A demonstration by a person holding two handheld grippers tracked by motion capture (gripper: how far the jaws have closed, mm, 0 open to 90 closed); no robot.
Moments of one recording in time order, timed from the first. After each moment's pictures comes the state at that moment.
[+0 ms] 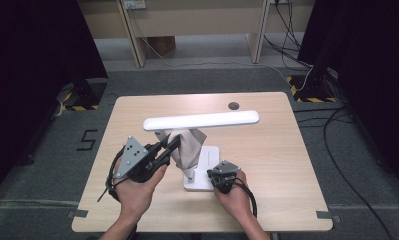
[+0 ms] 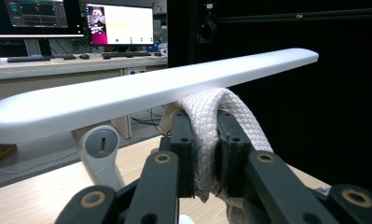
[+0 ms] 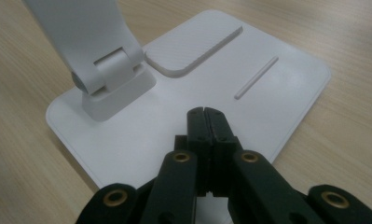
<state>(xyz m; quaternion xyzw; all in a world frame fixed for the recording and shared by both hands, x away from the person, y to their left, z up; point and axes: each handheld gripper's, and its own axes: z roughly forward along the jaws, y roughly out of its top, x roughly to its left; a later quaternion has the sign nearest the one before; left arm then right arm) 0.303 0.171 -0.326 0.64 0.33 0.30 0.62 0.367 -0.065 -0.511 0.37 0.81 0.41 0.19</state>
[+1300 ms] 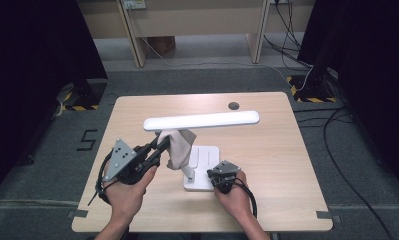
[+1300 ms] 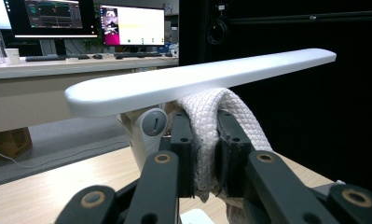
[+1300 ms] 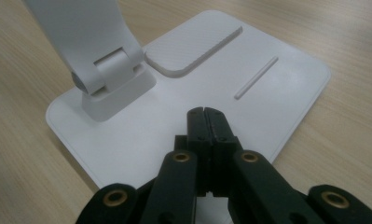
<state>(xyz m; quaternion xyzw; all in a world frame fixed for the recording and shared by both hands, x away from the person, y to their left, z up) 0.299 0.192 -0.329 0.64 0.35 0.31 0.62 0.367 -0.065 -0.512 0.37 0.81 0.41 0.19</state>
